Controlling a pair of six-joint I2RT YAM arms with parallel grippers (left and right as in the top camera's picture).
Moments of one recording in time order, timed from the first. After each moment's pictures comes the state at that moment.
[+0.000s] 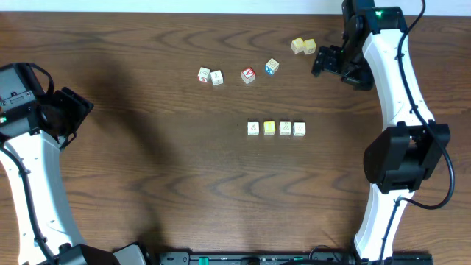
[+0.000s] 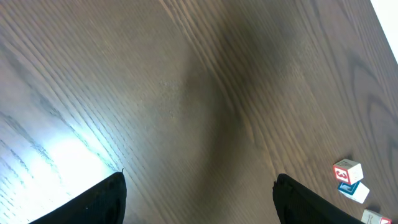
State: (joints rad) left arm 0.44 1.42 1.32 -0.96 0.06 -0.56; right arm 0.08 2.19 2.15 -1.42 -0.07 0.45
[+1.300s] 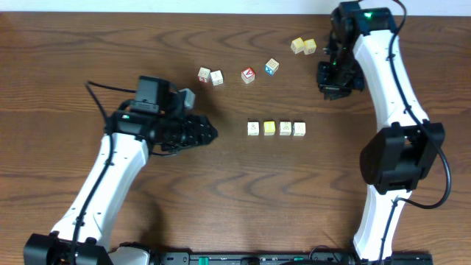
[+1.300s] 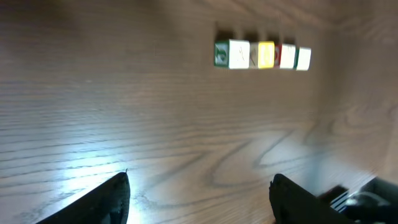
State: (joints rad) left arm -0.21 1.43 1.05 -0.81 0.51 -0.35; right arm 0.11 2.19 2.14 -1.58 -0.07 0.21
